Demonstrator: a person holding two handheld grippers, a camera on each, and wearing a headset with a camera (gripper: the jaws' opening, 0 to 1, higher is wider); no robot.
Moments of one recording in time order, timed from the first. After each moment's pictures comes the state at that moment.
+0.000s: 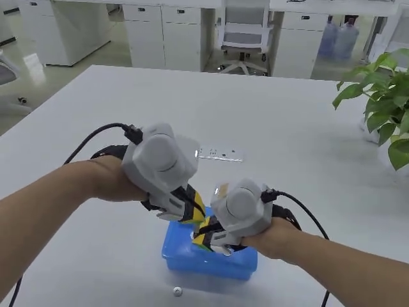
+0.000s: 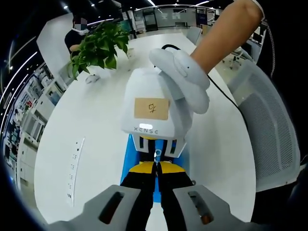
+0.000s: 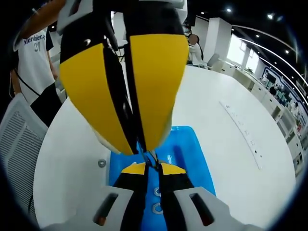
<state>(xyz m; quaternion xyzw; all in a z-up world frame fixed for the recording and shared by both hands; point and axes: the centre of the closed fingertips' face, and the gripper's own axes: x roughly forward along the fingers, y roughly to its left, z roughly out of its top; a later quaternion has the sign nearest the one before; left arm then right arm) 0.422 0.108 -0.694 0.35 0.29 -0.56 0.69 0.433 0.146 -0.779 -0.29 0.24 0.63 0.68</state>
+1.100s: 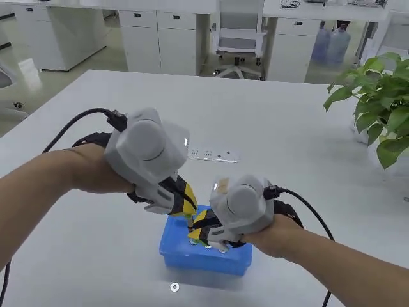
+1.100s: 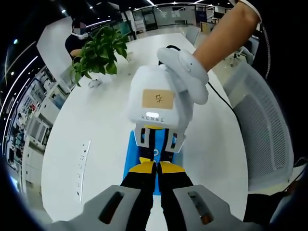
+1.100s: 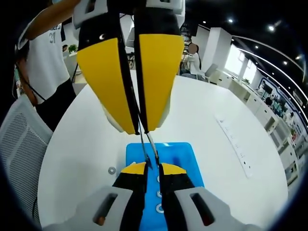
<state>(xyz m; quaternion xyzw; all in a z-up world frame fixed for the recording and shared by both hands) 0.396 0.114 -0.651 0.37 0.28 -0.55 0.69 0.414 0.147 -0.735 -0.30 0.19 0.63 0.69</state>
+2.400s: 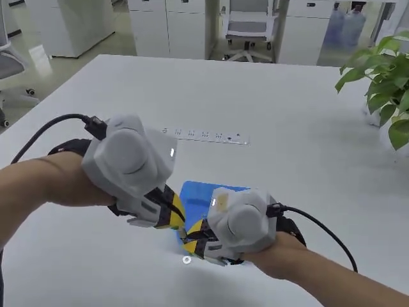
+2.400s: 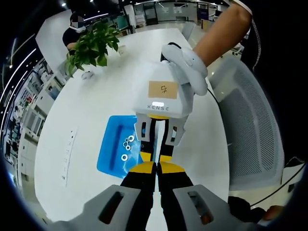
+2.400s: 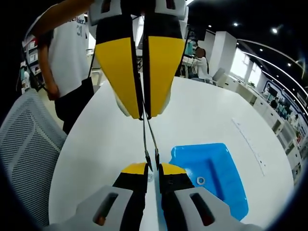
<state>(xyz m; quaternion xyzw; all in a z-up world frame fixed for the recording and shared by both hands) 0.332 0.132 -0.677 0.36 0.32 -0.55 0.68 0.345 0.160 -0.760 -0.28 0.19 0.66 0.68</state>
